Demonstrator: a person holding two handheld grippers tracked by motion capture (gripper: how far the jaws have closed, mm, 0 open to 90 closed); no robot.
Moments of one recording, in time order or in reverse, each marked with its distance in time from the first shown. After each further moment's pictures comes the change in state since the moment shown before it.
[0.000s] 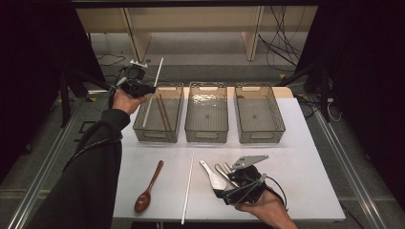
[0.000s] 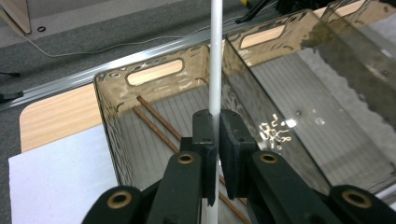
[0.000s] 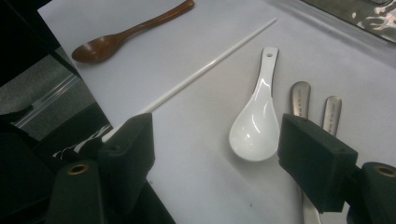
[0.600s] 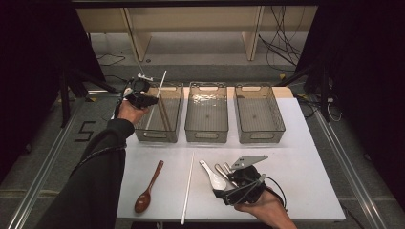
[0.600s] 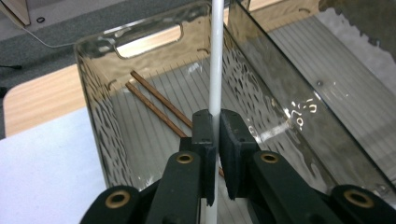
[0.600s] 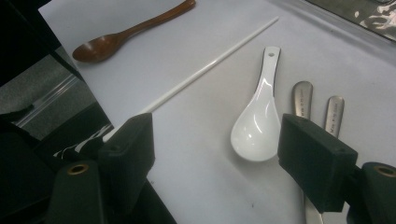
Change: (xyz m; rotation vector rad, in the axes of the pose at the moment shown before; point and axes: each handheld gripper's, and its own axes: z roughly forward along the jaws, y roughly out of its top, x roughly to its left) left arm -0.006 -0.030 0.030 0.055 0.013 0.031; right arm 0.001 0.000 0.001 -0.002 0.001 0.000
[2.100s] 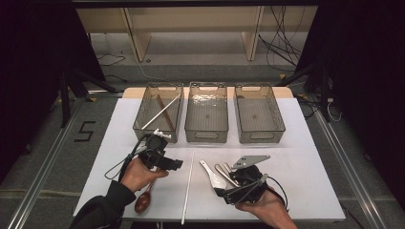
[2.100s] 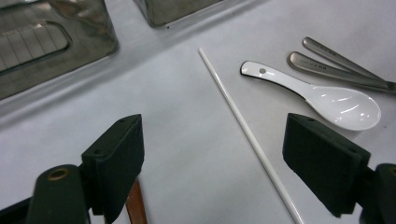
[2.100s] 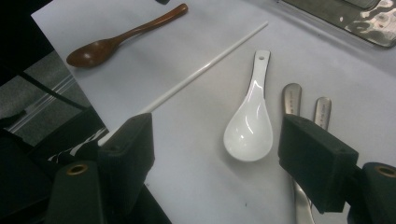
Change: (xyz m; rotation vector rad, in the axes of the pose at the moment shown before) left arm -0.133 -0.119 -0.064 0.197 -0.218 0.011; right arm 0.000 0.000 -0.005 -0.011 -0.026 0.009
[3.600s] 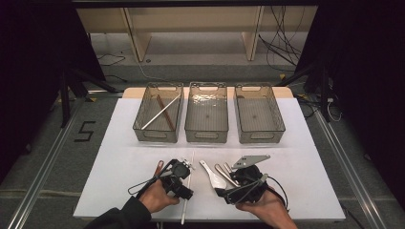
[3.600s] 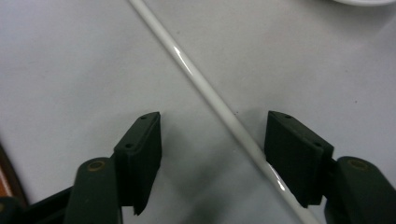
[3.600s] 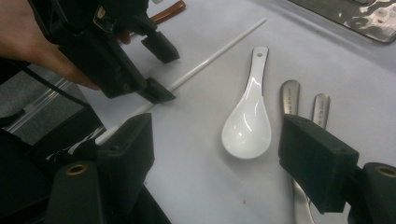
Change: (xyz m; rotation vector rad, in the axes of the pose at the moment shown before) left arm -0.058 -0.033 0.056 0.255 0.041 0.213; right arm -0.002 -0.001 0.001 0.008 -0.003 0.003
